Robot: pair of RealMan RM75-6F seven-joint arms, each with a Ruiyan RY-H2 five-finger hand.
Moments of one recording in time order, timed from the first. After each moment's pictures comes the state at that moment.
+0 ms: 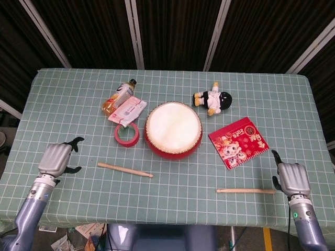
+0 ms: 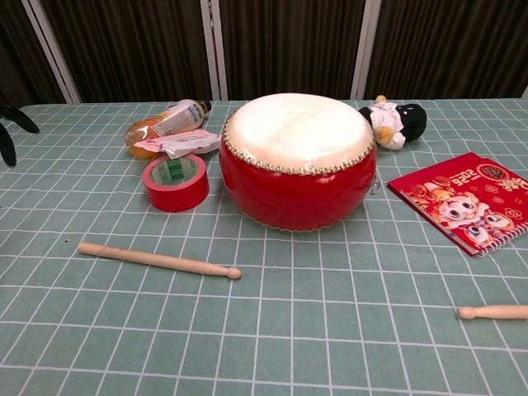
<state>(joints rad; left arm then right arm) -0.50 -1.18 0.00 -1.85 1.10 1.29 0.36 0.34 -1.10 0.00 -1.83 -1.04 1.29 -0.46</state>
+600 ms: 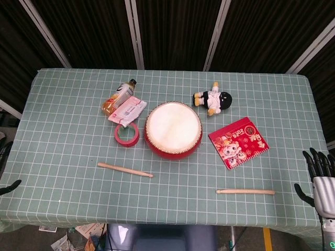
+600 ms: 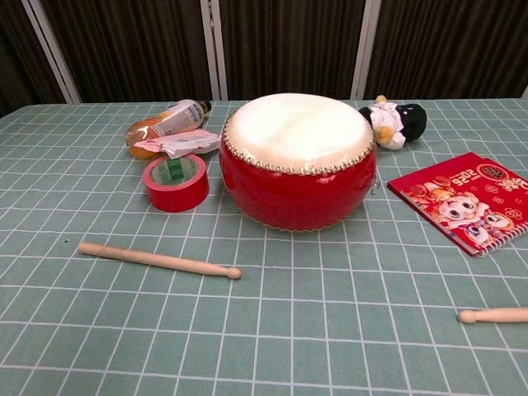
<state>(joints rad) -0.15 -1.05 0.11 -1.50 1.47 1.66 -0.05 0.09 -1.06 -0.05 -1.63 -1.48 1.65 -0.06</state>
